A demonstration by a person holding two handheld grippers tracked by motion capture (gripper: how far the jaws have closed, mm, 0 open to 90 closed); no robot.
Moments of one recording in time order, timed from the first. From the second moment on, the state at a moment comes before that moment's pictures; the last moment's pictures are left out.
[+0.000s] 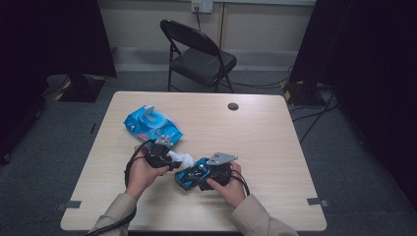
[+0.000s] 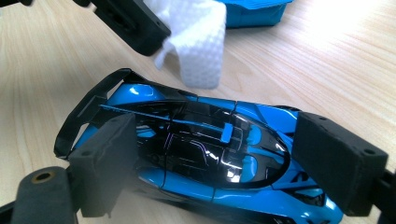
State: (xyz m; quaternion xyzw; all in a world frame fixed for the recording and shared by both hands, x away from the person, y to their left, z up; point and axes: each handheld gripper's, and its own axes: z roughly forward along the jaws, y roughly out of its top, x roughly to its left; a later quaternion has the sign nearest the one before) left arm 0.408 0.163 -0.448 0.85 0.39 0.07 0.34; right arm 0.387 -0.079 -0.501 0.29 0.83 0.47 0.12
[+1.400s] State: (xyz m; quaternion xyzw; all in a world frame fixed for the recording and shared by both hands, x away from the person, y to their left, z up) left arm 0.429 0.150 -0.471 0.85 0.43 0.04 0.30; right arm 0.386 -0.079 -0.501 0.29 0.83 0.47 0.12
